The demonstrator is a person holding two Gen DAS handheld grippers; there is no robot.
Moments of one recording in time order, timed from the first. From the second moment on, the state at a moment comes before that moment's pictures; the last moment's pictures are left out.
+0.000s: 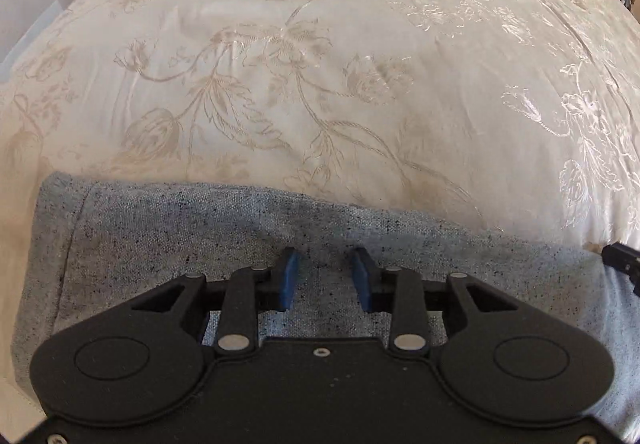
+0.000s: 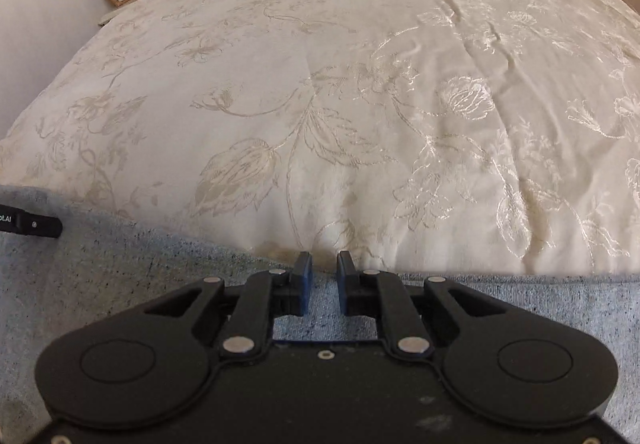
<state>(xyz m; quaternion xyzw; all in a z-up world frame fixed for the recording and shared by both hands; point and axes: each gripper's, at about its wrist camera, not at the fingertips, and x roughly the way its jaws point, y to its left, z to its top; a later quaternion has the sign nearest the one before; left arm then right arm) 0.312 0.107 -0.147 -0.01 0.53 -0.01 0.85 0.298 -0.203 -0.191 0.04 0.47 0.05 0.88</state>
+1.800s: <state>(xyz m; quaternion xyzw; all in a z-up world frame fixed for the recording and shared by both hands) 0.167 -0.248 -0.108 0.11 0.55 -0.05 0.82 0.122 -0.645 -0.196 0.37 0.42 -0.11 0.82</state>
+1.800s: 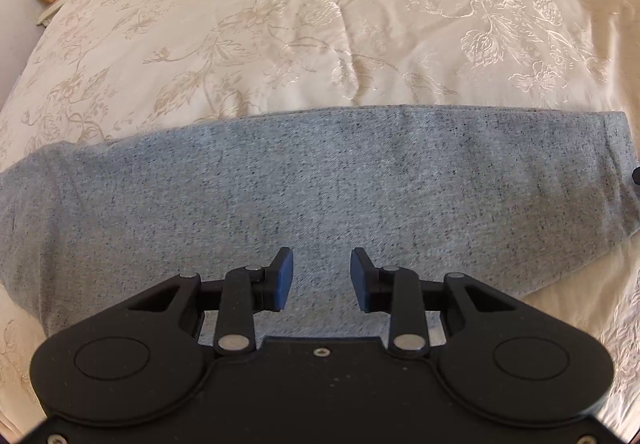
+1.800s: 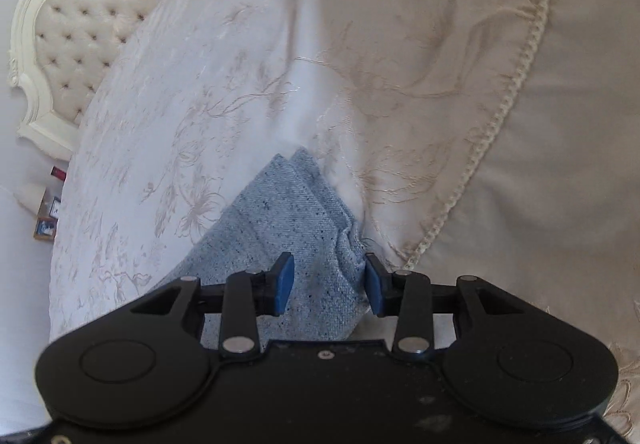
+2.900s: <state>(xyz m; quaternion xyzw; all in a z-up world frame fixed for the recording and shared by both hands) 0.278 -0.297 -0.141 0.04 0.58 -0.07 0.81 0.135 -0.642 -0.163 0.35 0.42 -0.02 0.84</state>
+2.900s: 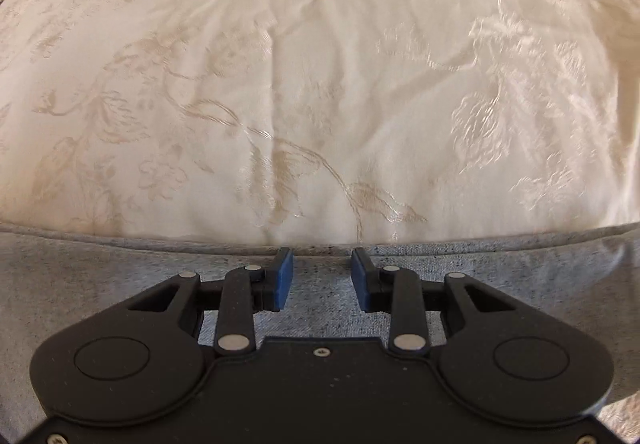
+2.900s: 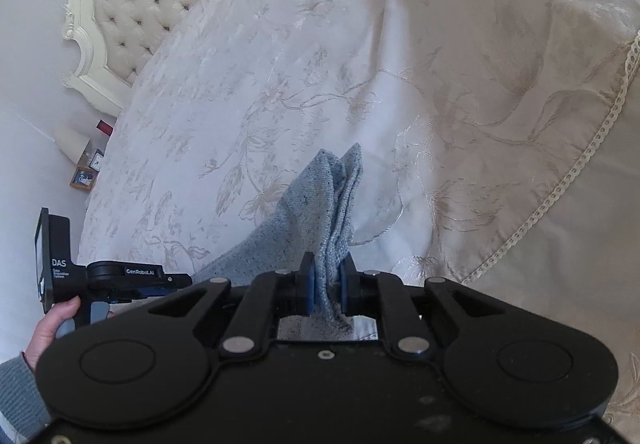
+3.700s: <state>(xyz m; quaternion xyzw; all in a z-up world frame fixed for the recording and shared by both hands) 0.214 -0.215 -0.119 0.03 0.57 -0.11 0.81 0.139 -0.559 -0.087 0.30 0.39 -0.02 0.87</state>
